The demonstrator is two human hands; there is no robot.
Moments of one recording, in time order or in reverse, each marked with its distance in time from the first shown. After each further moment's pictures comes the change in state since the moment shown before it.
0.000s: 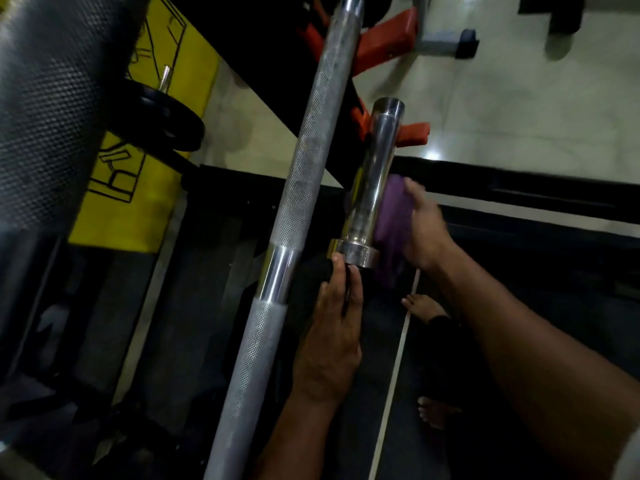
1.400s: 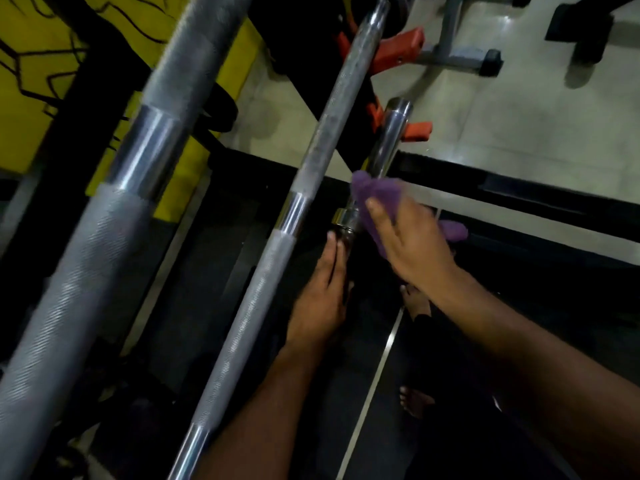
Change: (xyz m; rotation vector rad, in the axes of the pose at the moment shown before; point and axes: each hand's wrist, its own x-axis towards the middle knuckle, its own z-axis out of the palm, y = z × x) left_hand -0.030 0.004 -0.005 -0.145 0.022 -0.084; right_hand -0.132 -0.008 0.029 -1.374 -0.199 -0.849
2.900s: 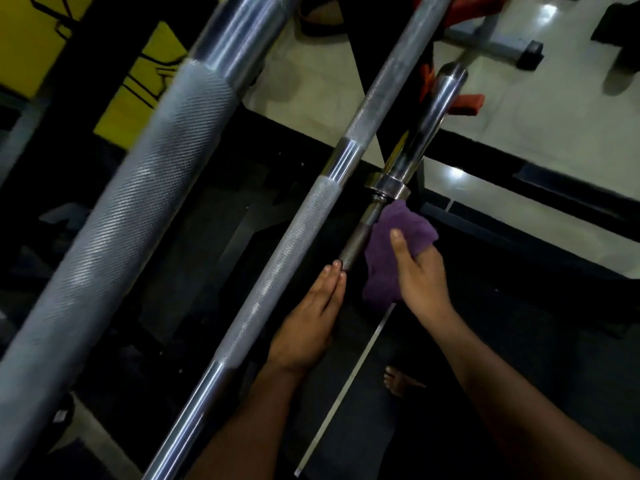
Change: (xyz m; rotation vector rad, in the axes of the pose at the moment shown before) left_hand -0.093 -0.036 0.018 0.108 -0.063 0.041; right_hand -0.080 -0.004 0.059 0.414 0.014 0.518
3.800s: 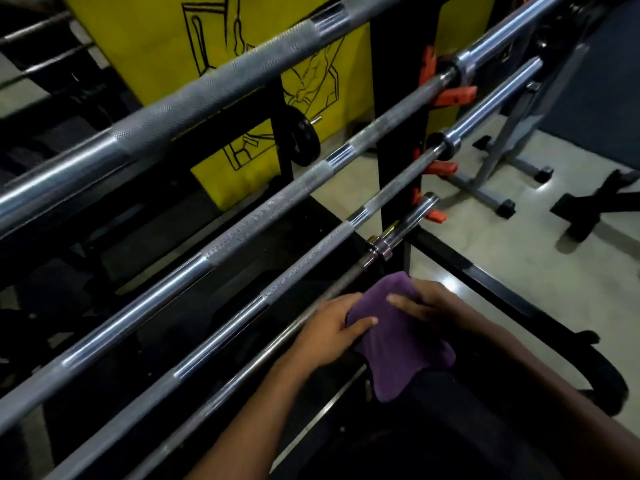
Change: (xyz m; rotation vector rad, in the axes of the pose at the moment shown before) left_hand -0.048 0.147 -0.141 -0.737 0.278 -0.133; right_hand -0.083 -0.153 -0.114 -0.685 -0.709 -0.377
